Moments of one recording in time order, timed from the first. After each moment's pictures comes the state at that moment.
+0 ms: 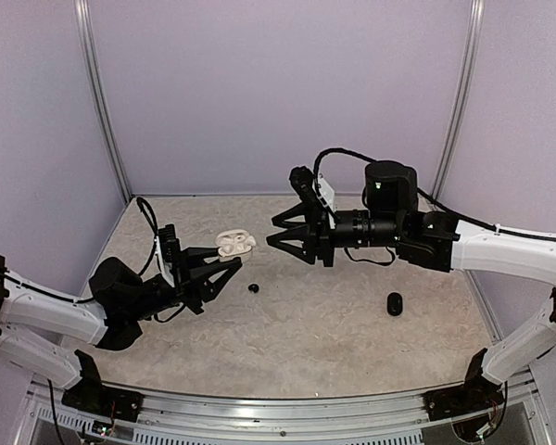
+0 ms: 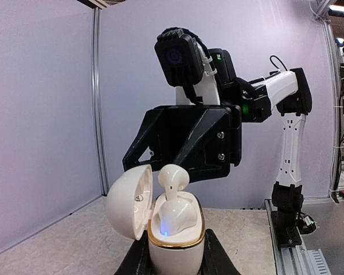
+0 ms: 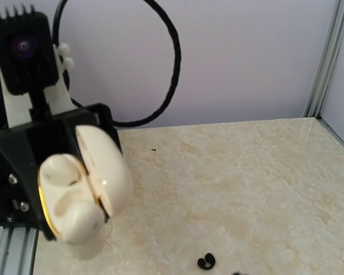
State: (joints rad) left arm -0.92 1.27 0.35 1.30 0.31 -0.05; right arm 0.95 1.41 1.13 0.11 -0.43 -0.15
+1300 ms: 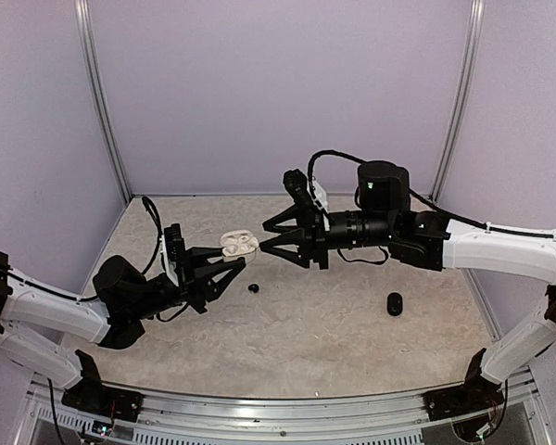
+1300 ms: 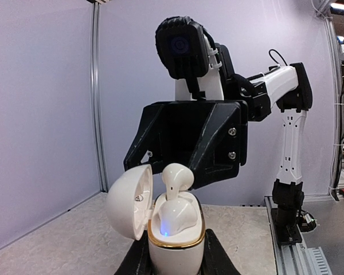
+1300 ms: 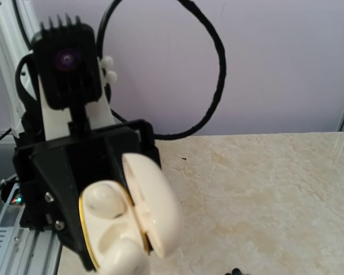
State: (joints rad) left arm -0.92 1.30 0.37 1.29 0.31 -0.05; right arm 0.95 1.46 1.15 0.15 -0.54 -0.14
